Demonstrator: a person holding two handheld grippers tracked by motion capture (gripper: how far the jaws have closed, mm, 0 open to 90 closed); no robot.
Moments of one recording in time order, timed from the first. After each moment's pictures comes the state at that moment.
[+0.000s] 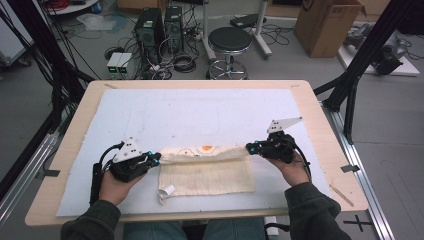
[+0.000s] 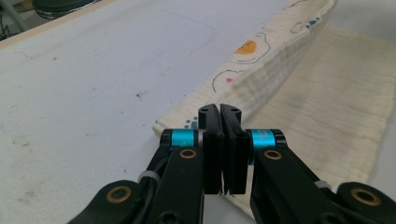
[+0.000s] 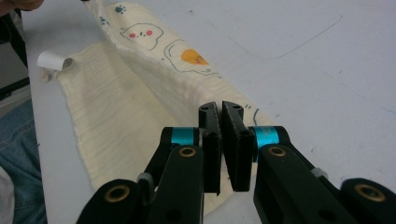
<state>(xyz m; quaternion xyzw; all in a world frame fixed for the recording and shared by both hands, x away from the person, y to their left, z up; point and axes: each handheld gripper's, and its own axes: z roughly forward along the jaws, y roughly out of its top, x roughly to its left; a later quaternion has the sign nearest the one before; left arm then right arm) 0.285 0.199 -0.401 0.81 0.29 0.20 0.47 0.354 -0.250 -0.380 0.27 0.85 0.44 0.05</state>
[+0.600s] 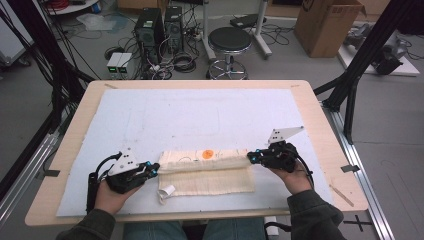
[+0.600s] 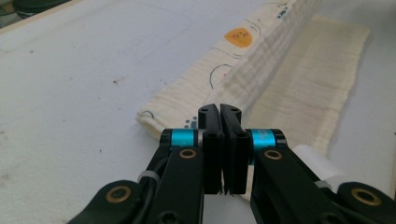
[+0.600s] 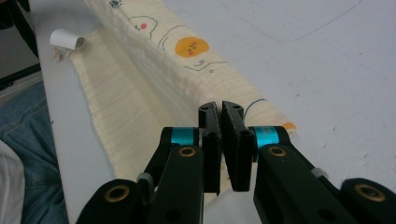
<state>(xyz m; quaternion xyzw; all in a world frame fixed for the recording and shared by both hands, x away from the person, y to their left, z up) 0.263 0.202 -0.411 0.82 0.27 0.18 0.47 0.333 -0.252 -0.389 0.26 0.86 0.43 0.05</state>
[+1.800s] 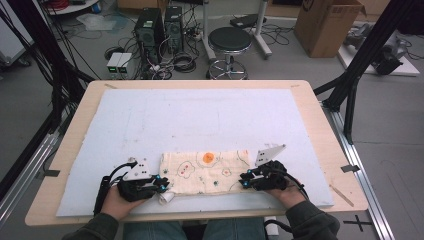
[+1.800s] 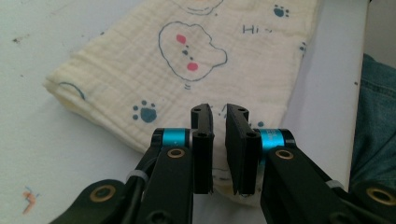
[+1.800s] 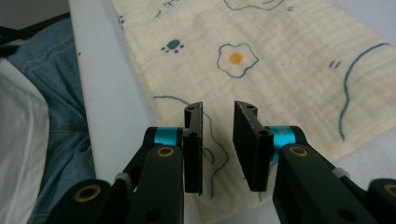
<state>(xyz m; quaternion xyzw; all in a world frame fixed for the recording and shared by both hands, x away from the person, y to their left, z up) 0.261 0.184 -0.439 0.87 0.24 0.10 0.43 0.306 -0.230 -0.430 0.20 0.90 0.38 -0.01</state>
